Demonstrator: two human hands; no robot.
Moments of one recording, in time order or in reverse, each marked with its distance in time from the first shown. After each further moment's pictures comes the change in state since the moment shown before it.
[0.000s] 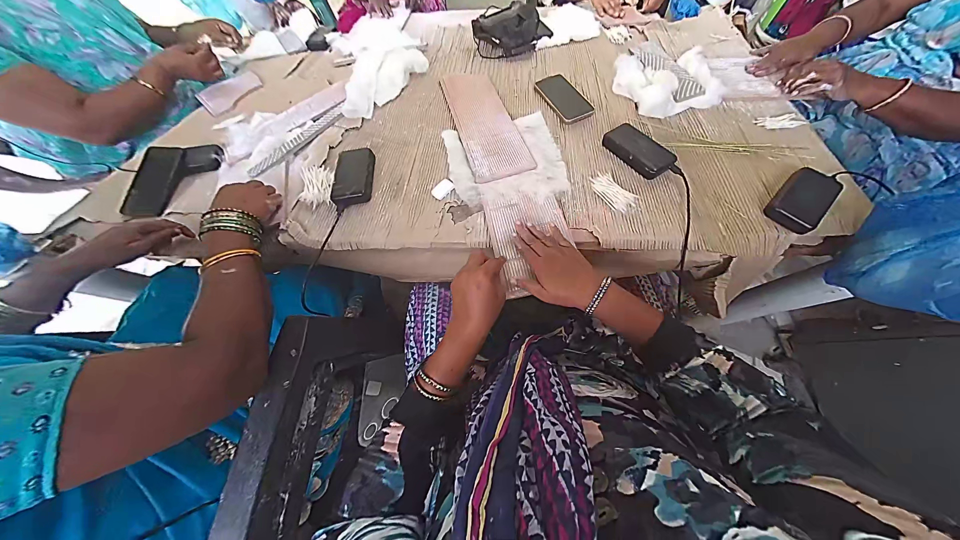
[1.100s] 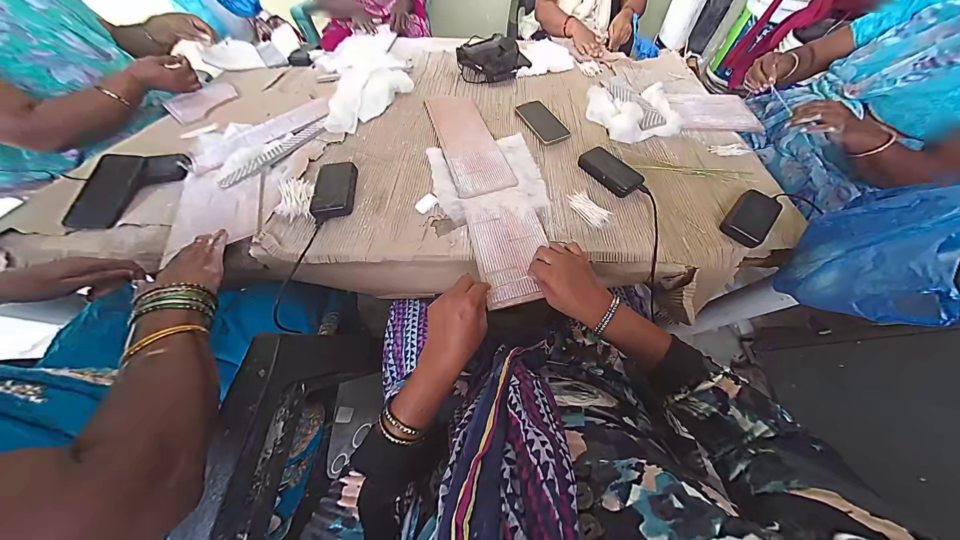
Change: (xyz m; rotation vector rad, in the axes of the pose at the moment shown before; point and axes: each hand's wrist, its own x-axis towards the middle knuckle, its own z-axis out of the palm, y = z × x) left_hand -0.021 0.000 -0.016 0.074 -0.021 0.179; right_hand -0.033 0.010 -0.017 -0.078 0.368 -0.070
